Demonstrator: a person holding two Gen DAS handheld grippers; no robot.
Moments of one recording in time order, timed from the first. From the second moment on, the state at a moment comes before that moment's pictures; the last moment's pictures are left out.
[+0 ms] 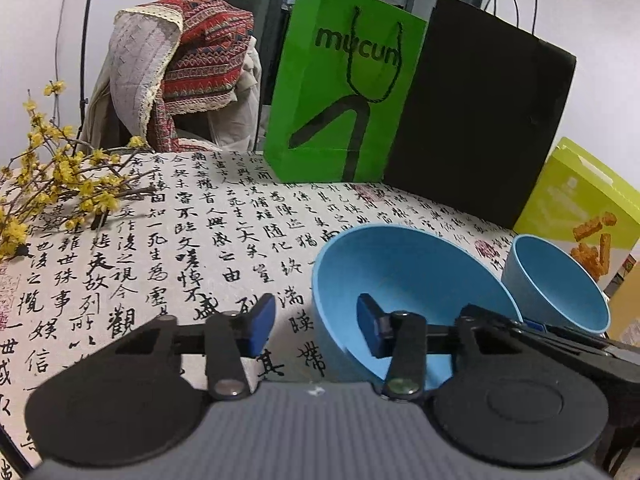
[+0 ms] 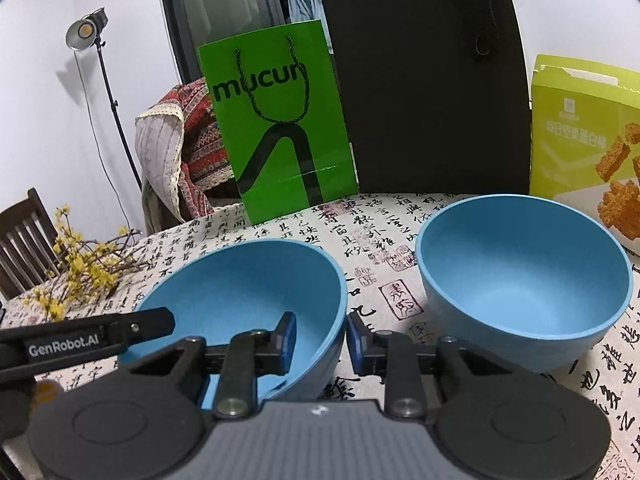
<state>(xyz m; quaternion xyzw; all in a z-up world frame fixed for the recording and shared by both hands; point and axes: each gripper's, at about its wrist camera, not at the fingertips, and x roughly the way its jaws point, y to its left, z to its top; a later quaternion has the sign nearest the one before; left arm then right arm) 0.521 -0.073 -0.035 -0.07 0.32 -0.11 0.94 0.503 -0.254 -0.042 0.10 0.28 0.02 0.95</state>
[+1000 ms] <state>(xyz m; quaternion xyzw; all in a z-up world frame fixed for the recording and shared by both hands) 0.502 -0.086 -0.018 -0.03 0.27 -0.13 0.95 0.488 -0.256 -0.026 0.09 0.24 0.02 0.97</state>
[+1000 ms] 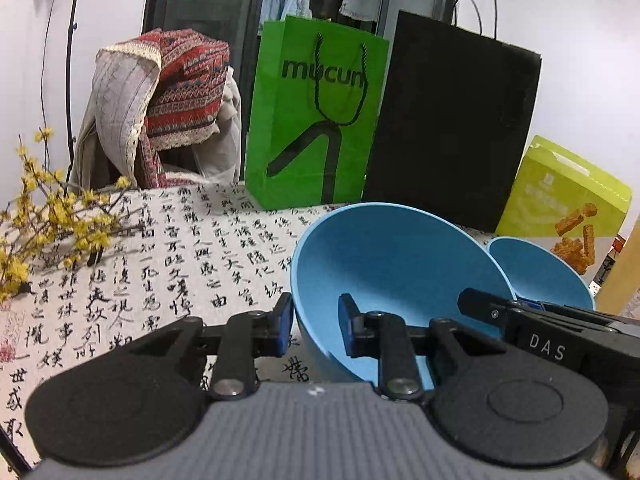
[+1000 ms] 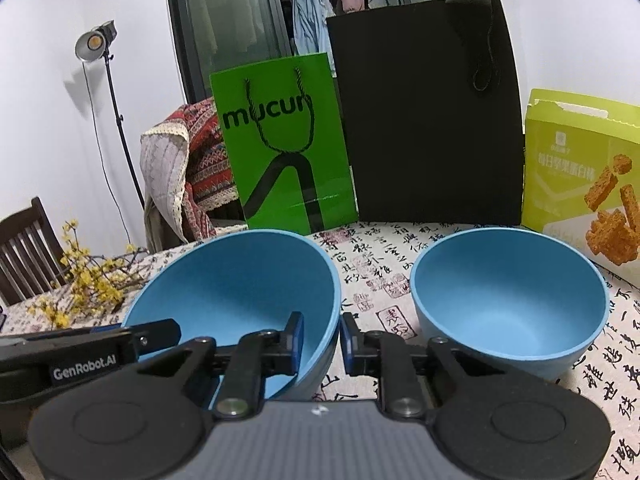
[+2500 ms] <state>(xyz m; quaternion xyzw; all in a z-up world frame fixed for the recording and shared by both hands) 0.398 -0.087 0.043 -0.01 0.20 -0.08 0.98 0.405 -0.249 0.036 0.10 0.21 0.05 0.97</state>
